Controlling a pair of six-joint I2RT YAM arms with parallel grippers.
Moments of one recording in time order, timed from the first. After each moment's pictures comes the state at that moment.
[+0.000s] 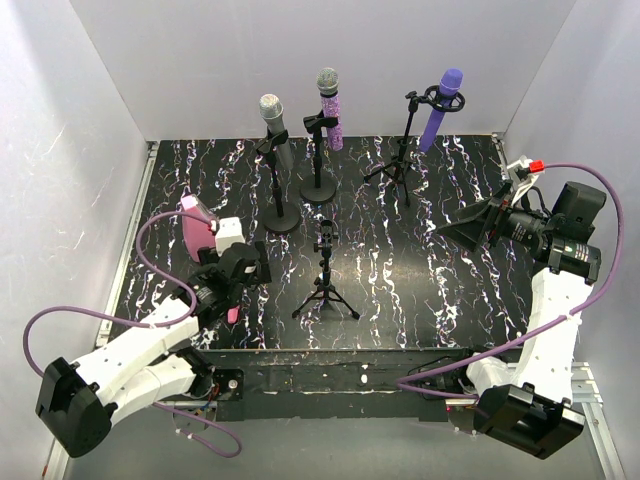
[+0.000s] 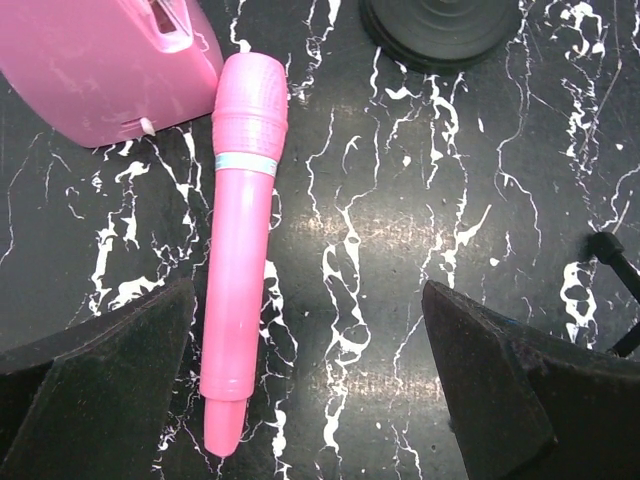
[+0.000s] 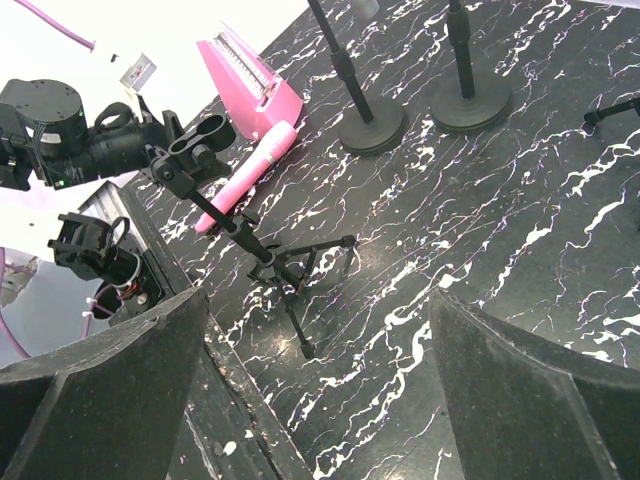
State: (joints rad) left arm -0.69 0.93 0.62 -0.44 -0.61 -0.56; right arm -0.37 0.96 1.11 -0.73 -1.33 -0.13
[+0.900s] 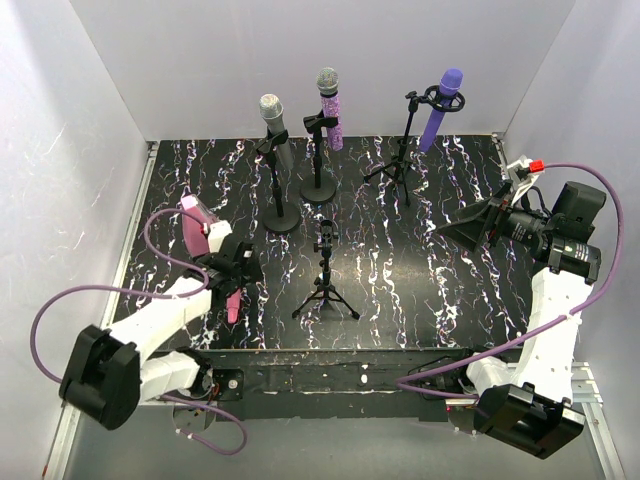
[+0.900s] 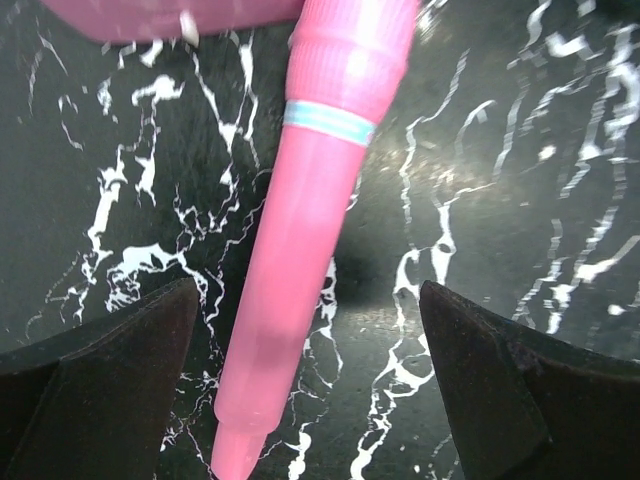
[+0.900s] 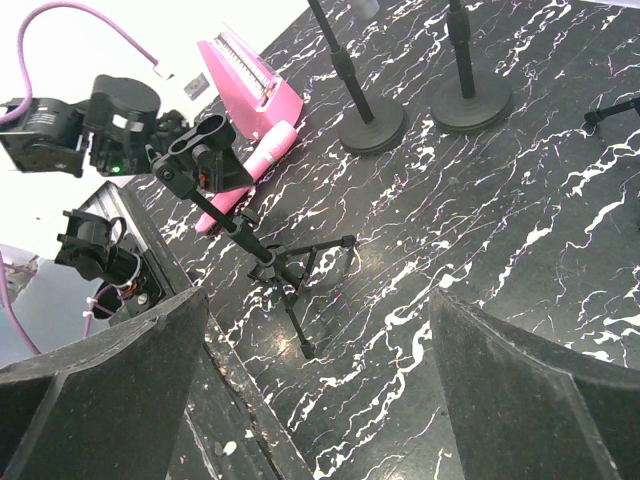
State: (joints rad) left arm -0.49 1.11 0.59 -0.41 -0.49 -0.64; right arm -0.37 0.96 1.11 -0.73 -1.33 -0.13
